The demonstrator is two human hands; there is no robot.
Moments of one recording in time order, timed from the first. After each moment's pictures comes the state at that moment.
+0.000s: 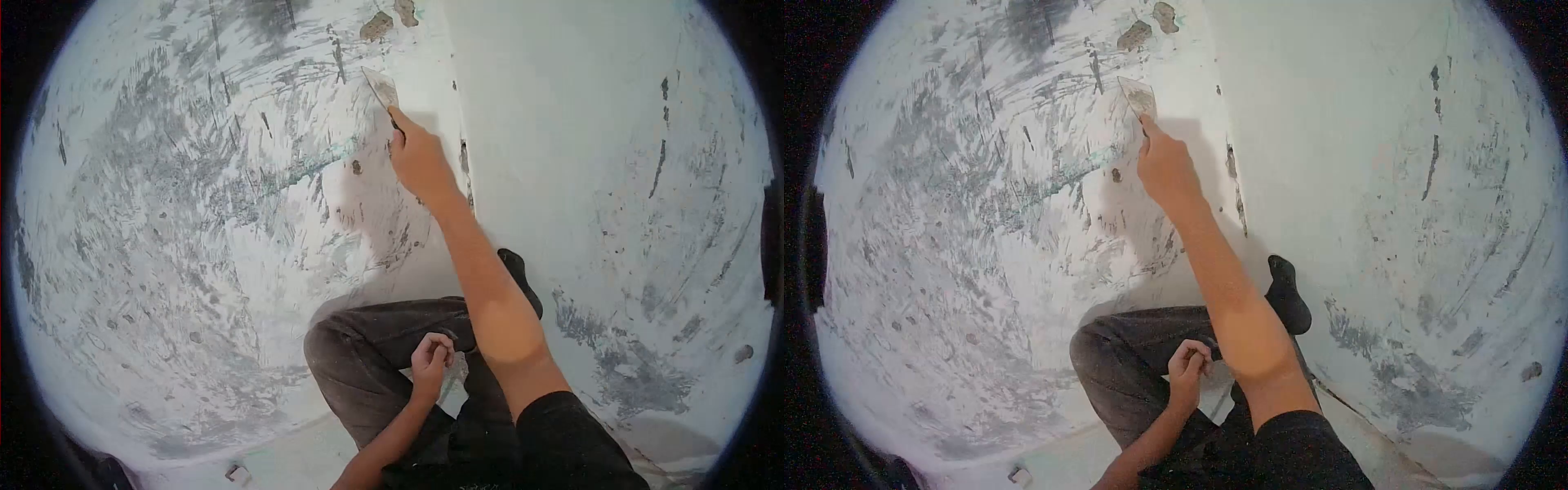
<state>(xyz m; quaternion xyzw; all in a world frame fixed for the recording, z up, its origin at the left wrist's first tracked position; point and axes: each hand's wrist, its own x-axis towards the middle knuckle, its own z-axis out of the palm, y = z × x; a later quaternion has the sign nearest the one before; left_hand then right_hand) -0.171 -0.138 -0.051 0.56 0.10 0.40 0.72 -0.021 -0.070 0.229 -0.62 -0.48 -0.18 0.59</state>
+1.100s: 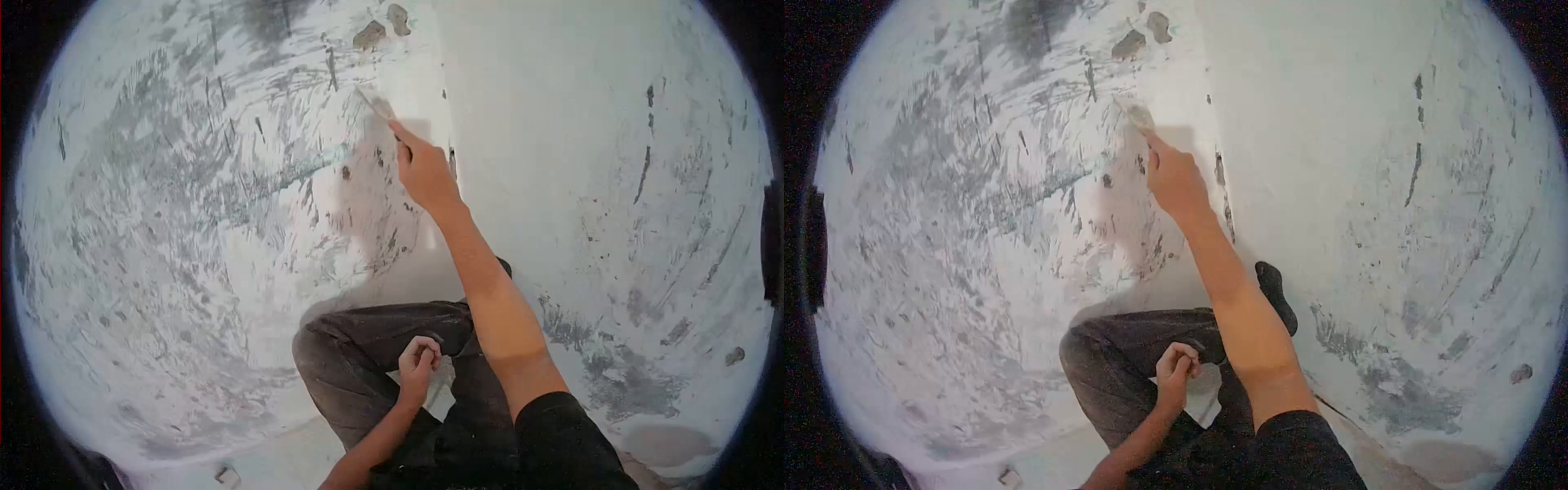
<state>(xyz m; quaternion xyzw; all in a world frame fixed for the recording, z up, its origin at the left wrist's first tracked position) -0.170 -0.142 -0.053 0.58 0.10 0.40 0.70 0.004 -0.084 0.216 -0.61 -0.51 -0.21 0.57</state>
